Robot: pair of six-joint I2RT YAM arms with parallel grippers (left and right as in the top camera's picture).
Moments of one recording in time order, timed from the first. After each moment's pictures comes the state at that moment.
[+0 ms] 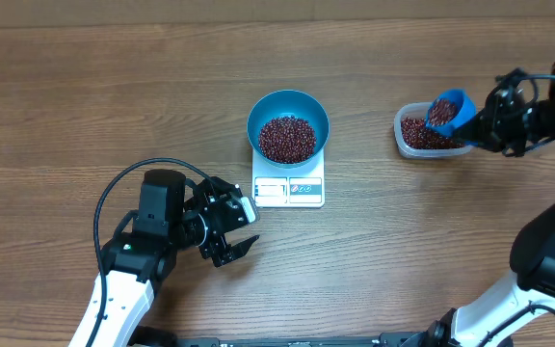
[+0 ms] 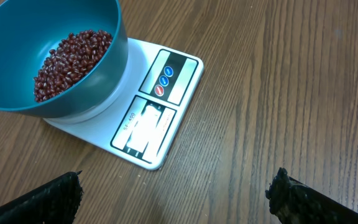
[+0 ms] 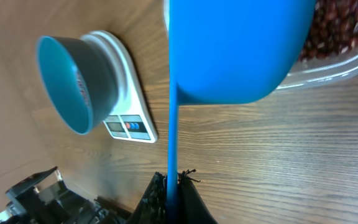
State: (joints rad) left arm -0.23 1.03 0.61 -0.47 0.58 0.82; right arm -0.40 1.93 1.80 -1.52 -0.66 -0.13
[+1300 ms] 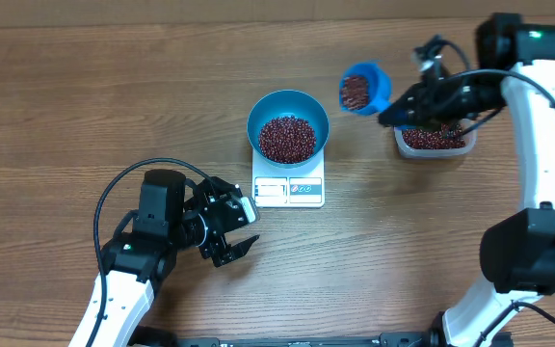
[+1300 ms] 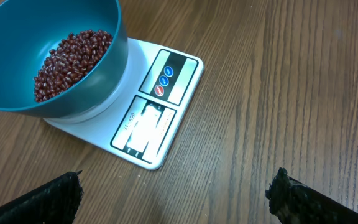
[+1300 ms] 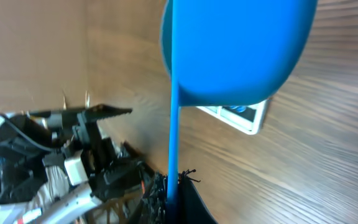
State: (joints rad) left arm -0.23 1.03 0.61 -0.47 0.58 0.82; right arm -0.05 1.92 1.95 -1.64 -0.89 -0.25
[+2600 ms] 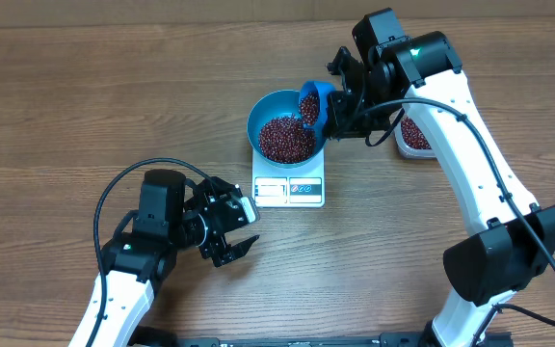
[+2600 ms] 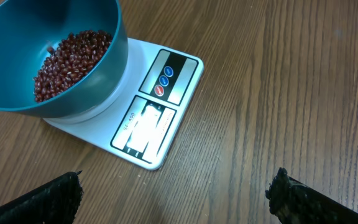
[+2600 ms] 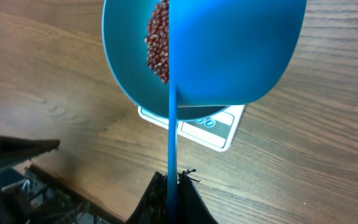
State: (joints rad) left arm -0.23 1.03 0.61 -0.47 0.58 0.82; right arm 0.34 1.92 1.95 -1.38 -0.38 0.16
